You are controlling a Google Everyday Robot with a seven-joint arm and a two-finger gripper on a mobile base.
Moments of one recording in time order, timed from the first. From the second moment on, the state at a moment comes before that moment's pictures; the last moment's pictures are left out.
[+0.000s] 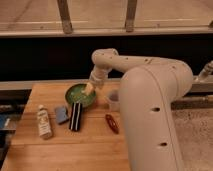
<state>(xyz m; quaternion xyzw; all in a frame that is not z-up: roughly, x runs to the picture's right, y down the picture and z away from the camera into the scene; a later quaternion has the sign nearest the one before) -0.070 0.013 0.870 -0.36 0.02 0.44 0.82</state>
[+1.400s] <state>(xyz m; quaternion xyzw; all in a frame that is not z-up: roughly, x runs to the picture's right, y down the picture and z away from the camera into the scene) -0.073 0.032 0.919 -0.39 0.02 0.44 0.81</state>
